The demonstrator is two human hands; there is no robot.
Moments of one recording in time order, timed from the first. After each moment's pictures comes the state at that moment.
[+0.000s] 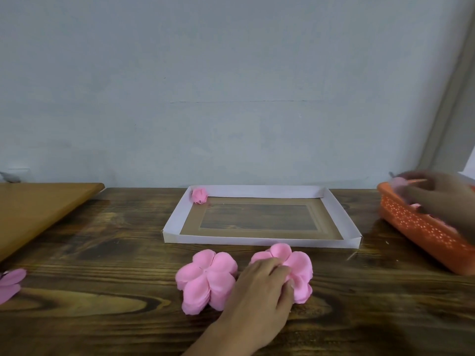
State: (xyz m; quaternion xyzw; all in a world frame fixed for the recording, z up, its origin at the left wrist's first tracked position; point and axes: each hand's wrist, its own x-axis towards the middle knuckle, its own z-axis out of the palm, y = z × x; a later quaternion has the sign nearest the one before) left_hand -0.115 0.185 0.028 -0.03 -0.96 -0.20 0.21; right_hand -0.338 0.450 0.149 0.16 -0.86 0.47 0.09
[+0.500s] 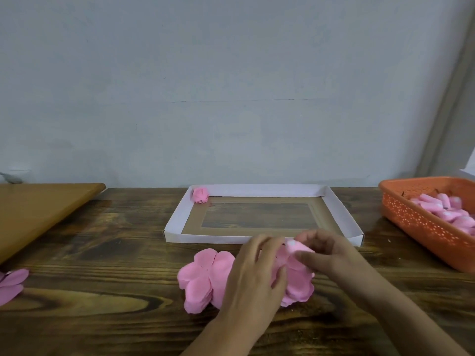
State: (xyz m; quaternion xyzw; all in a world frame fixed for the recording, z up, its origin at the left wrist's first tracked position) left_hand -0.112 0.185 0.038 0.04 -0.91 -0.24 0.33; right_hand -0.221 0.336 0.077 0.30 -0.71 0.61 -0.18
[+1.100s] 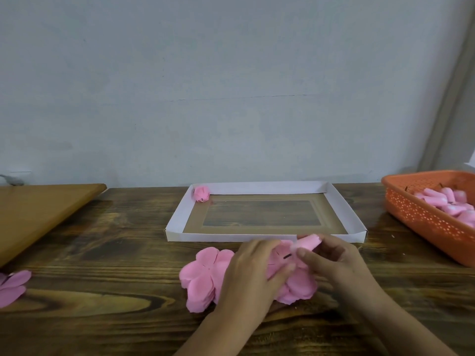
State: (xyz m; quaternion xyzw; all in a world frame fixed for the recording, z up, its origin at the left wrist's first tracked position) left_hand -0.114 0.175 0.040 0.05 -0.91 -0.30 0.29; right_hand -0.210 0.332 0.051 0.28 -0.64 0.70 -0.14
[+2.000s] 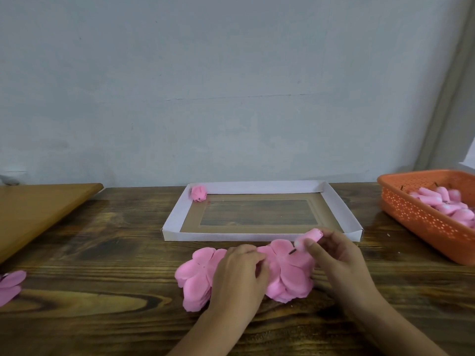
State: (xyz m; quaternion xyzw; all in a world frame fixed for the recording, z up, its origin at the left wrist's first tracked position) left_hand -0.119 0.166 0.034 0.11 -0.94 -0.21 0.26; right_hand -0.220 0.331 0.035 0.24 -0.67 0.70 -0.03
